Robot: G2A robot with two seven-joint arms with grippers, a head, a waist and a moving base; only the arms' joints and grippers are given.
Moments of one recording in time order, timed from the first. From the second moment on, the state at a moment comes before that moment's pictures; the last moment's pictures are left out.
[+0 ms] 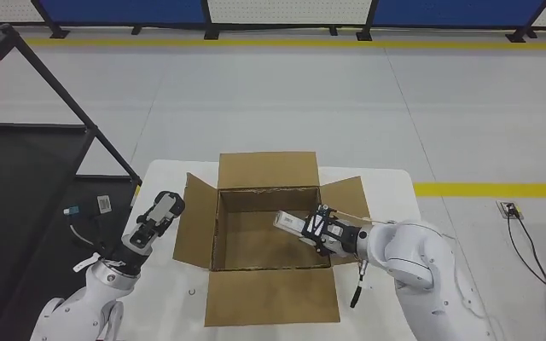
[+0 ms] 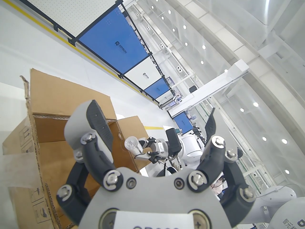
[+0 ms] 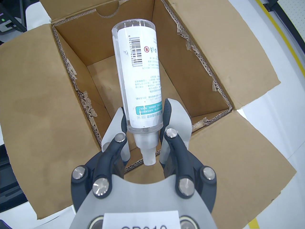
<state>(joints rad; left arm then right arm) 1.34 -1.14 -1.67 -1.96 -0.08 -0.30 -0.42 -0.91 -1.34 1.31 -1.73 -1.09 -0.81 0.99</state>
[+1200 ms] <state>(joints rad) 1.34 -1.14 -1.67 -1.96 -0.08 -0.30 -0.42 -1.13 -1.27 1.54 -1.93 -1.14 -0.80 0.84</state>
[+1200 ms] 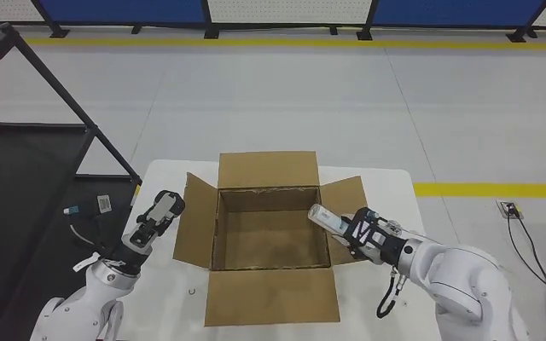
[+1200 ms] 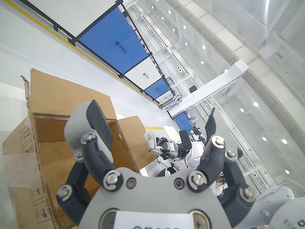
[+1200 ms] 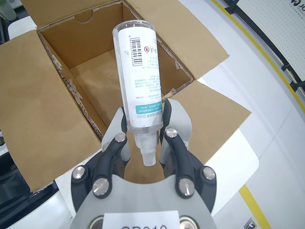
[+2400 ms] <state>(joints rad) 1.34 -1.14 -1.67 -1.96 -0.08 -0.30 -0.42 -1.38 -1.22 1.83 -2.00 -1.06 -0.75 0.64</state>
